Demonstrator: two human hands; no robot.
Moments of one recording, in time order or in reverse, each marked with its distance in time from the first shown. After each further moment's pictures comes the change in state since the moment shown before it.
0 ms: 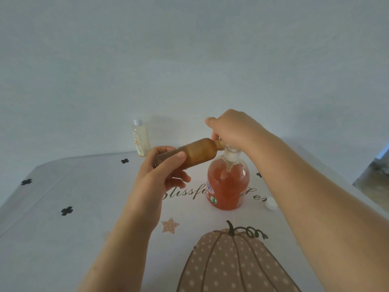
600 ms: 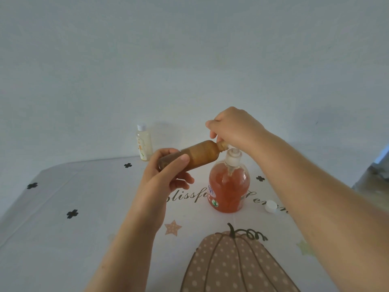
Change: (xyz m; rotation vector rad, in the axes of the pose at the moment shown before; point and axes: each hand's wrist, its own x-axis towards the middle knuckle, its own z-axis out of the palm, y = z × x) left_hand -0.003 0.004 0.000 -0.019 -0.020 0.023; right_hand -0.006 -0.006 -0.008 0.022 0.073 -0.096
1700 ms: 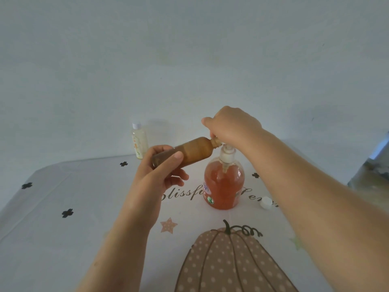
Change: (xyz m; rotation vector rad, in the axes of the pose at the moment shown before) left_hand 0.001 0.000 -0.001 -0.003 -0.008 0.009; right_hand 0.004 0.002 0.001 -0.114 0.011 0.074
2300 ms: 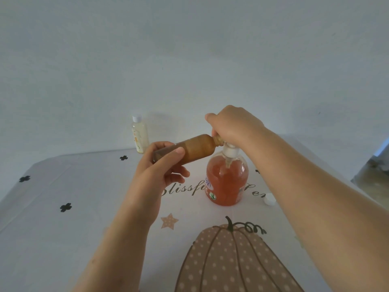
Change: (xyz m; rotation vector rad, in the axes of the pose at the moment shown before) left_hand 0.003 -0.004 -0.001 0.007 0.019 -0.022; right_hand 0.003 0.005 0.013 0.053 -0.039 0.032
